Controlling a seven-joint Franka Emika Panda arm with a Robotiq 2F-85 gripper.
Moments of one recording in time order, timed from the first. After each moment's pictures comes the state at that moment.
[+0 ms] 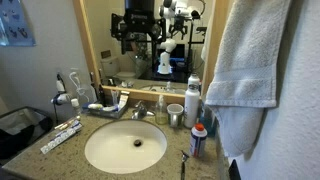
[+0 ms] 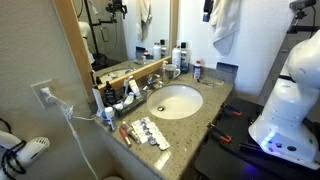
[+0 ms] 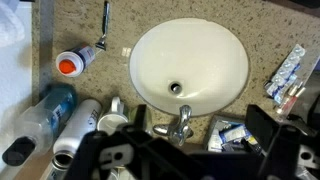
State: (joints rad) arm -0.04 -0.34 -0.37 -2.04 -0.02 1.73 -0.65
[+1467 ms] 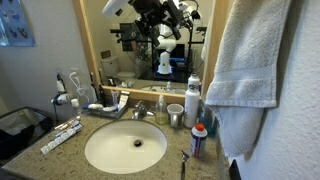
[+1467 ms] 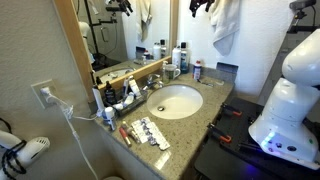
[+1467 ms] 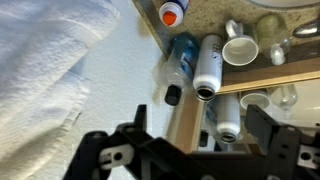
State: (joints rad) arm -0.25 -0.38 -0.12 -2.19 -0.47 2.25 0.27
